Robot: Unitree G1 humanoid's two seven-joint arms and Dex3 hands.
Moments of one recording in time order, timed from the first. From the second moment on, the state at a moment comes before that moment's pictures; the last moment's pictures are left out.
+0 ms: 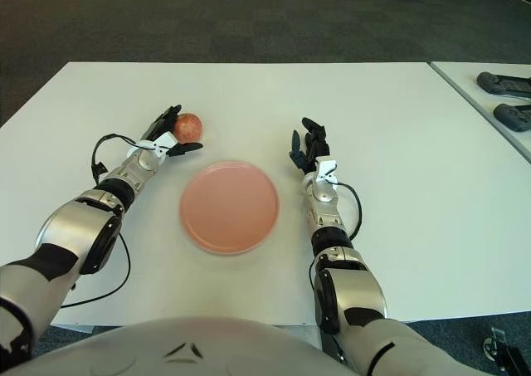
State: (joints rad) left arm -0.82 0.17 -0.20 1.35 0.44 -0.31 0.24; right arm -0.45 -0.04 -0.15 0.91 0.06 -0.39 -0.08
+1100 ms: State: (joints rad) left arm -0.81 0.15 -0.20 1.35 0.44 -0.31 0.27; right arm -0.45 -0.04 -0.15 0.90 0.06 -0.38 -0.08
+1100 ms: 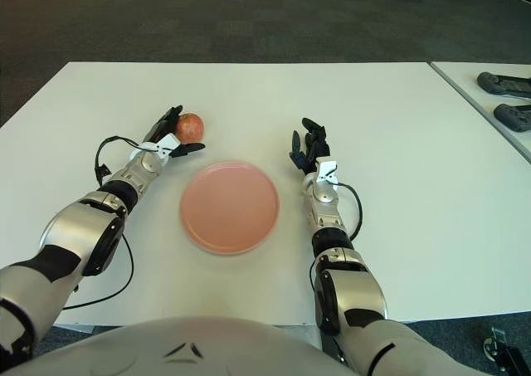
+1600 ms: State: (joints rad) left arm -0.80 0.11 -0.20 1.36 0.45 -0.29 0.42; right arm -0.45 -0.05 -0.15 0.90 0.06 -0.38 -0.07
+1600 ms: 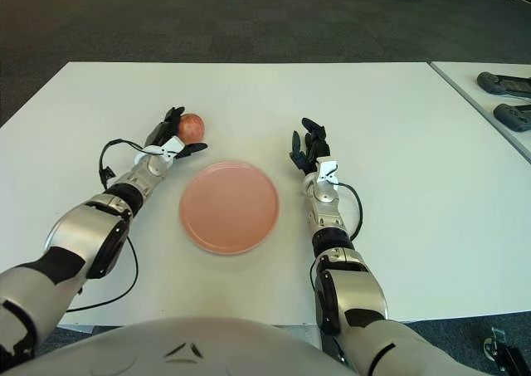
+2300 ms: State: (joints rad) left arm -0.79 0.05 -0.22 1.36 0.46 -0.29 0.62; right arm -0.45 -0.05 -0.16 0.90 0.06 -0.38 -0.06
